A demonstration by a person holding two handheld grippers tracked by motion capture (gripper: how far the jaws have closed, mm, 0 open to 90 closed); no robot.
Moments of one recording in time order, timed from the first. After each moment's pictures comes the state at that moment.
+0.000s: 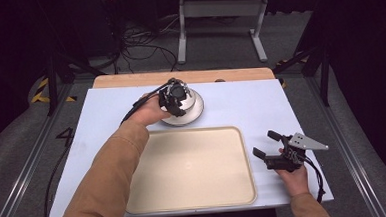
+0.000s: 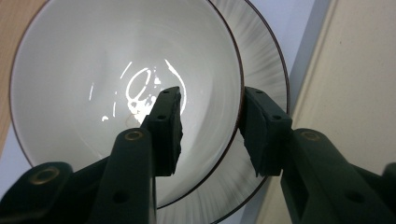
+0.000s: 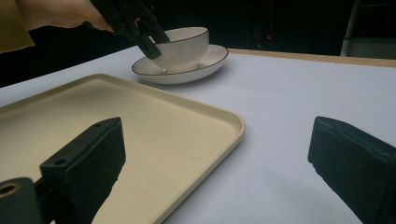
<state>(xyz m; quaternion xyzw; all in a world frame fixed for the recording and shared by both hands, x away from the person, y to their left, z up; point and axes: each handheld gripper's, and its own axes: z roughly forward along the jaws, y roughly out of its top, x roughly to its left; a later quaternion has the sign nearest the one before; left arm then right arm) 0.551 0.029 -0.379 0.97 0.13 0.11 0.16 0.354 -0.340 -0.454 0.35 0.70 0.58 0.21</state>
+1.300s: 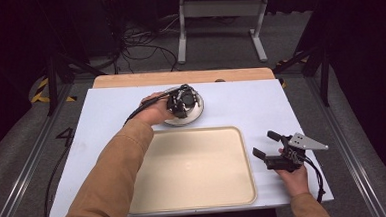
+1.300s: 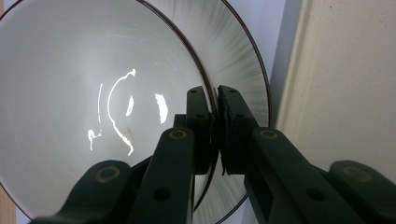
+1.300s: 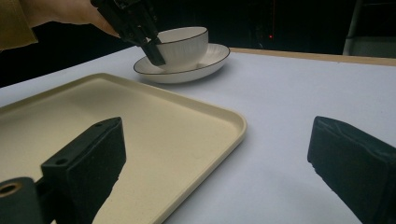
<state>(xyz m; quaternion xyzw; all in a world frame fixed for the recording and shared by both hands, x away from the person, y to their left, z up) 0.541 0.001 -0.386 0.99 0.06 0.12 0.08 0.354 -0.340 -0.454 0.35 0.70 0.58 0.21</state>
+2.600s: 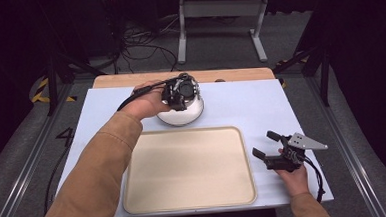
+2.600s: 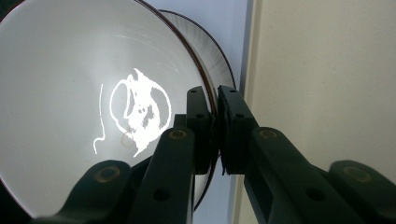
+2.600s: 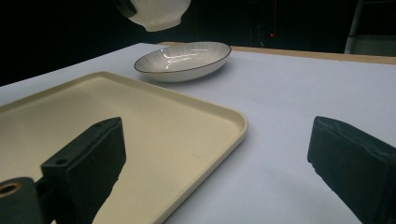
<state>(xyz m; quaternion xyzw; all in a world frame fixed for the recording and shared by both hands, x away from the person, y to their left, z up) 0.506 0.009 -0.310 0.99 0.01 0.15 0.09 0.354 -0.339 -0.454 0.35 0.71 0.58 0.21</state>
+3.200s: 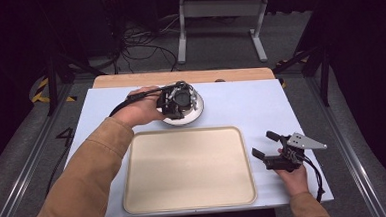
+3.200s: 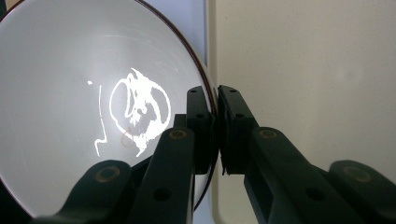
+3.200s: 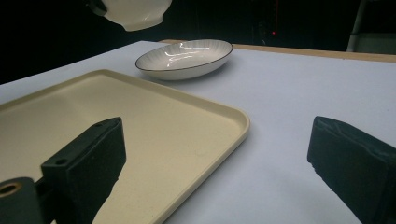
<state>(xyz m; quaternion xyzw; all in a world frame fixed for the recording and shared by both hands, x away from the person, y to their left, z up) 0.471 0.021 -0.306 0.99 -0.03 0.14 0.09 0.355 -0.338 -0.454 0.35 0.71 0.58 0.20</state>
